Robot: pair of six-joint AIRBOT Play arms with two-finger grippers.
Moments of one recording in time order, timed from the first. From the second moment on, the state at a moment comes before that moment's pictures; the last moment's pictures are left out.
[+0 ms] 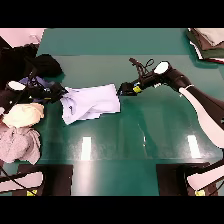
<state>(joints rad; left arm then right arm) 0.15 -1.38 0.95 0.76 -0.77 -1.40 0.31 -1.71 1.46 -0.75 1.12 1.29</state>
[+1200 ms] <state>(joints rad) 0.14 -1.39 1.17 0.82 -1.17 -1.10 0.31 -1.71 1.46 -0.76 1.18 1.29</state>
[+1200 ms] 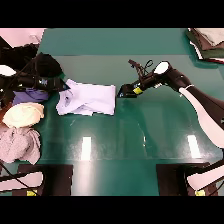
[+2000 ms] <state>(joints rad) 0.14 -1.45 1.25 0.86 -1.27 -1.04 0.33 -1.83 1.46 -0.65 1.12 1.41</state>
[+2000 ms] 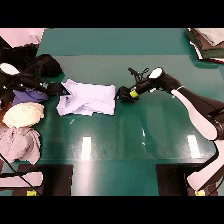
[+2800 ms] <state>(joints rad) 0.14 -1.45 1.33 0.83 -1.31 -1.05 0.50 -1.83 1.47 -0.53 0.66 1.35</state>
